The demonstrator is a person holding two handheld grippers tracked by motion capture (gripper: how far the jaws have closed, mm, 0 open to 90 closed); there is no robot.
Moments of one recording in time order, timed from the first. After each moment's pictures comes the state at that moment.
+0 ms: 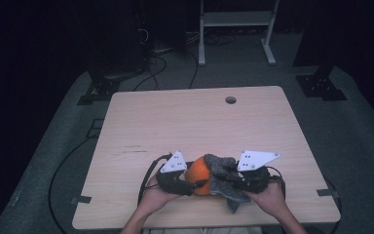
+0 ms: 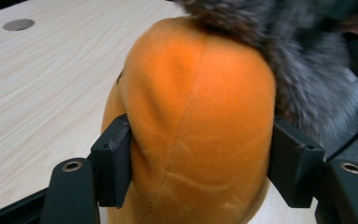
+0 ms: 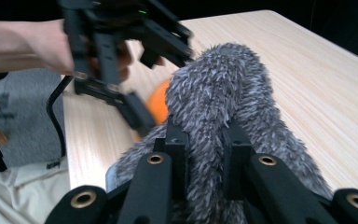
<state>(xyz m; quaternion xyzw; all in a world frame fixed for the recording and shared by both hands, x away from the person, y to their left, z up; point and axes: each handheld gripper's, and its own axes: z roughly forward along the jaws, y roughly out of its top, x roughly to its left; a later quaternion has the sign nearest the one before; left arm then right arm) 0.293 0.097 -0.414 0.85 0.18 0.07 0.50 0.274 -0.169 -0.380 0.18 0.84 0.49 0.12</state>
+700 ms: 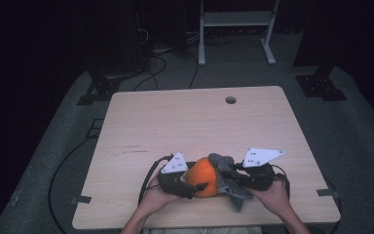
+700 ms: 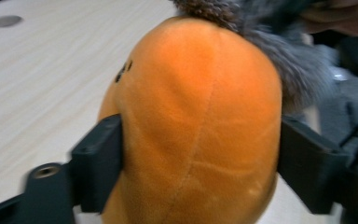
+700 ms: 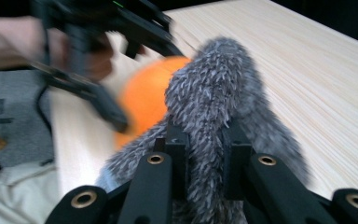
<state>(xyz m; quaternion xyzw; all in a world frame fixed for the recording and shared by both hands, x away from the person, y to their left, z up) 0.293 0.088 -0.423 0.84 0.19 0.10 0.50 0.276 -0.178 -0.385 0.20 0.84 0.49 0.12</state>
